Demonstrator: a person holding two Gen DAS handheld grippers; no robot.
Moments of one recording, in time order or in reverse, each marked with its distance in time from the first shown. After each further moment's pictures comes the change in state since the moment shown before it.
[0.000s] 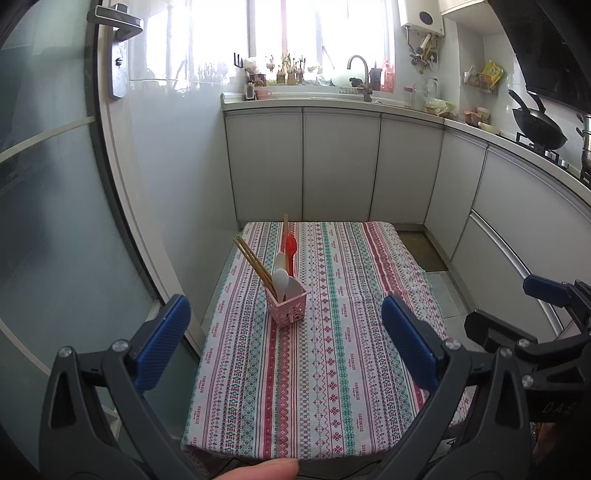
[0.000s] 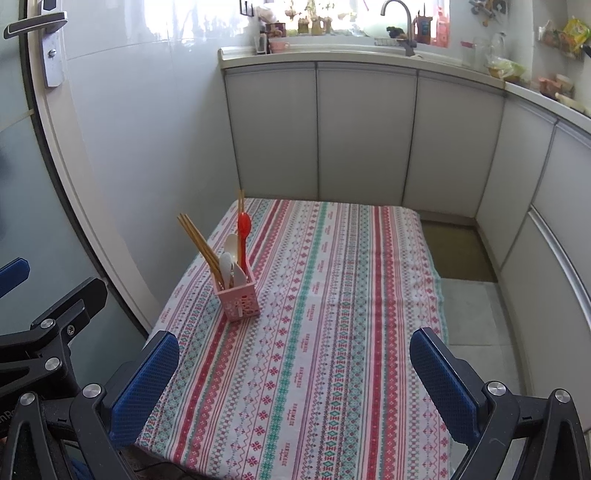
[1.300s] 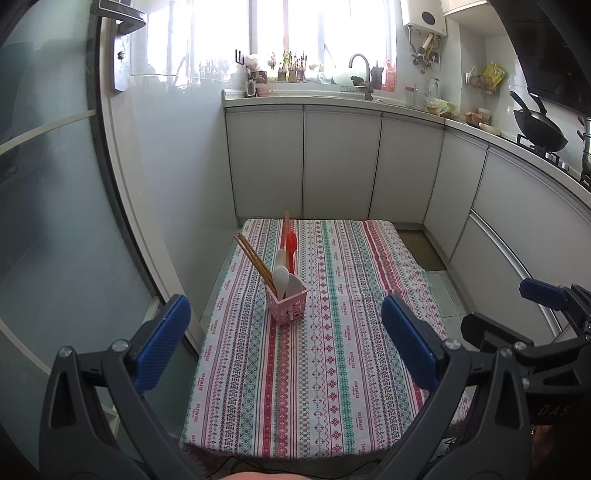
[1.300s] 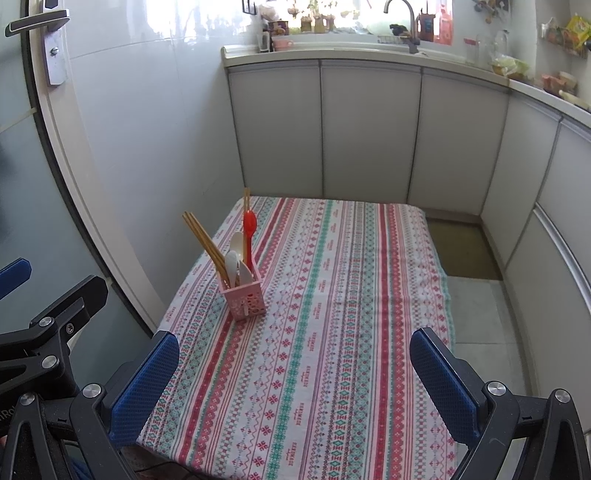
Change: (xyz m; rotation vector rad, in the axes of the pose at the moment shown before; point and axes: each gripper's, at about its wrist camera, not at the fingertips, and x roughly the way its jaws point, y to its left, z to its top) left arm 0.005 0.005 0.002 -0.011 0.013 -0.011; right arm 0.004 0.005 -0.002 0.003 0.002 0.005
